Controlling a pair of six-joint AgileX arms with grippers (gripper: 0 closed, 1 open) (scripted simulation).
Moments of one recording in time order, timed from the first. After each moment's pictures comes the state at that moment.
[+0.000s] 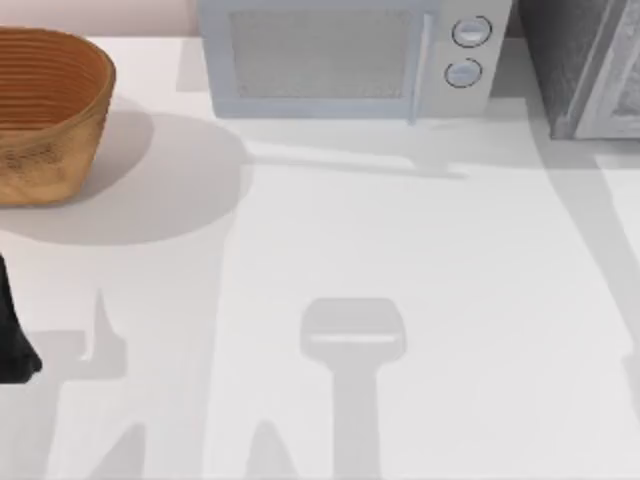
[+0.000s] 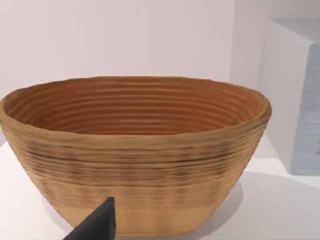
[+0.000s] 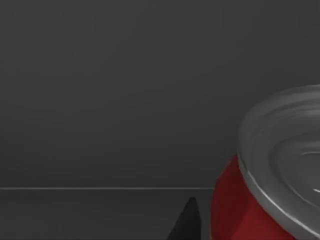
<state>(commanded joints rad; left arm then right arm) 0.00 0.00 0.00 0.00 0.00 0.00 0.16 1.57 2.04 -0.50 0.18 0.02</state>
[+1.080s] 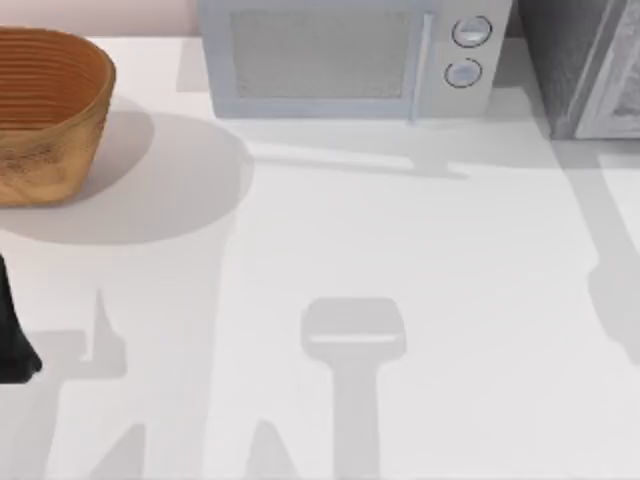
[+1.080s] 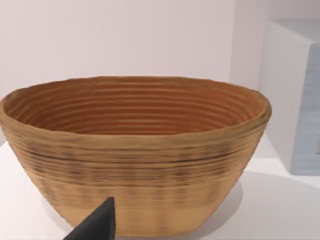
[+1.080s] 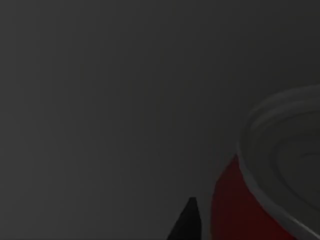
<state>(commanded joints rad) 0.00 0.00 0.00 0.00 0.00 0.00 0.10 2.09 2.77 -0.68 0.12 0.02</state>
